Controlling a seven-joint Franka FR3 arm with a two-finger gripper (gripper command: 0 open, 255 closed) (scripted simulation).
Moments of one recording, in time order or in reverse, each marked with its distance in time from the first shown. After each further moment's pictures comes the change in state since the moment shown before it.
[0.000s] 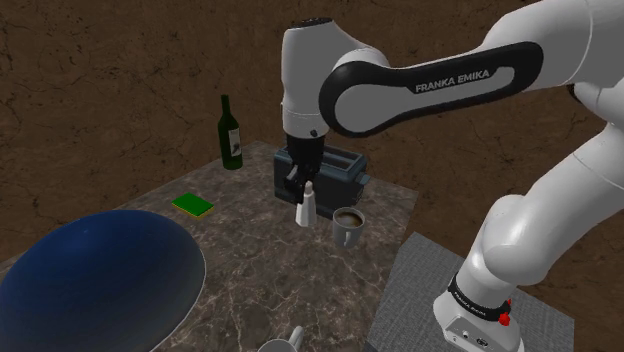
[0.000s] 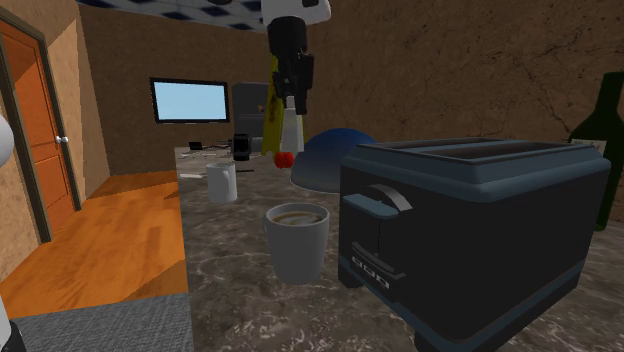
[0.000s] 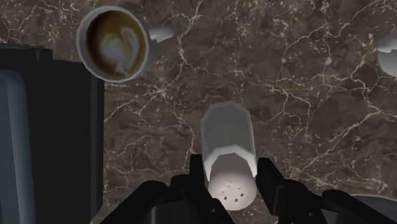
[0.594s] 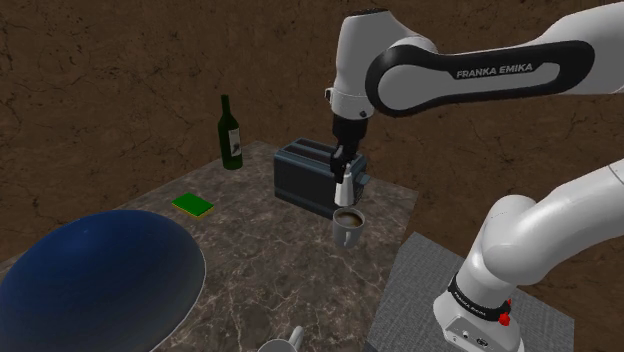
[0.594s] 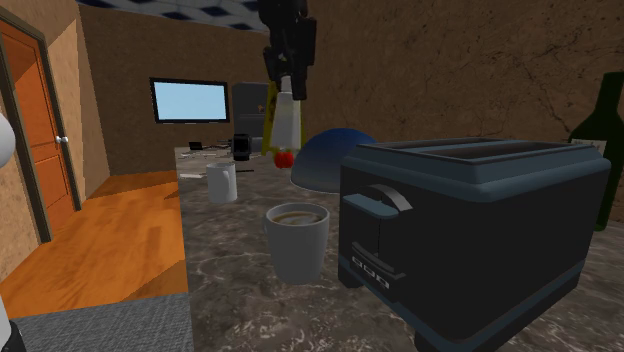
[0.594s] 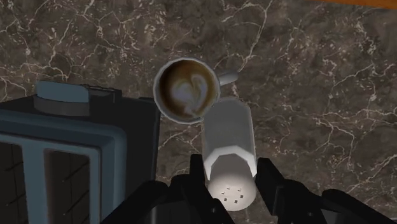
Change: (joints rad) arm -0.016 -0.252 -0.178 -0.182 0.026 -0.056 -0.221
